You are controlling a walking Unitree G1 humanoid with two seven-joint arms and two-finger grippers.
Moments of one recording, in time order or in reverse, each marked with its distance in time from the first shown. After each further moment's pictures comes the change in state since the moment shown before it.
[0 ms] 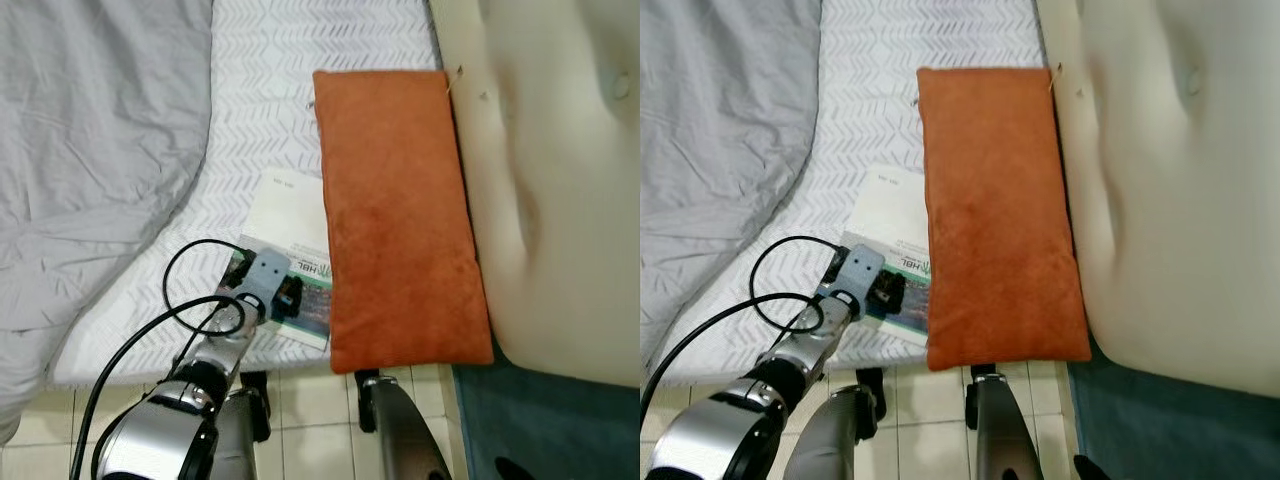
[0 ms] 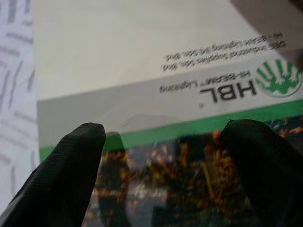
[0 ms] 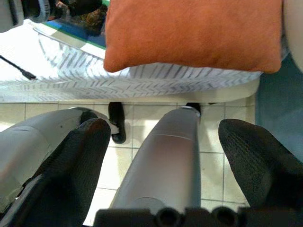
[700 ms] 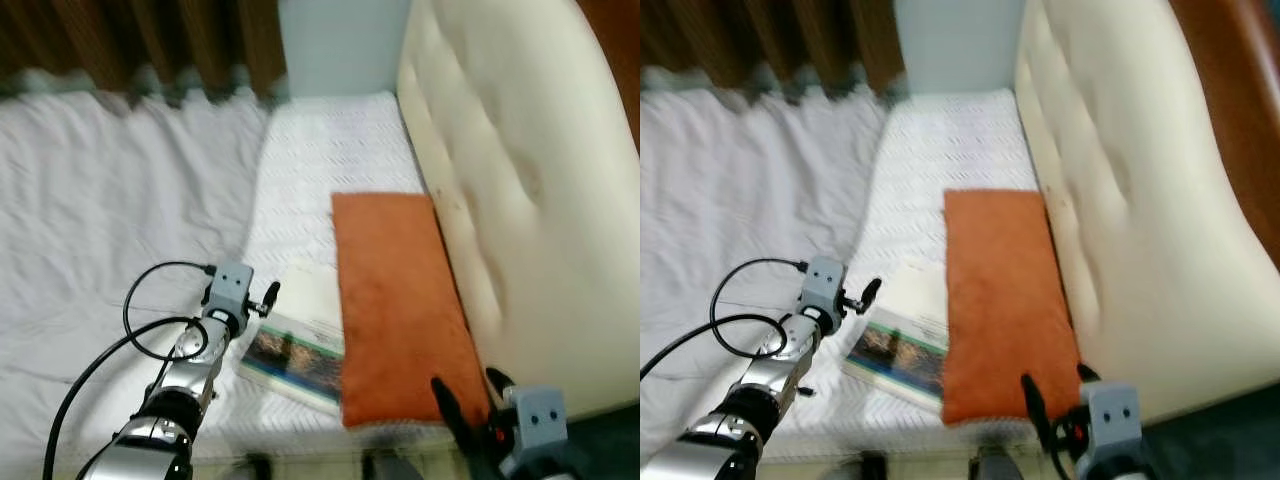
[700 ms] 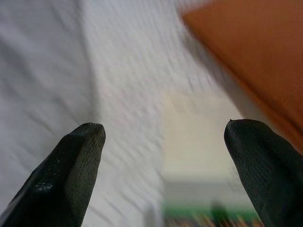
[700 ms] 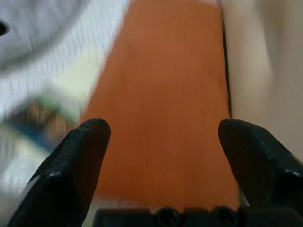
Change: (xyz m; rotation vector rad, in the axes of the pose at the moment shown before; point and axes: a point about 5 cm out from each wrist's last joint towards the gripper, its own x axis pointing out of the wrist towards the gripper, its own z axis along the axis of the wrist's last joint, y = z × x) left arm -0.025 0.021 -0.036 -0.217 -0.008 0.034; right arm 0.093 -0.056 -0.006 -0.110 -0.147 -0.058
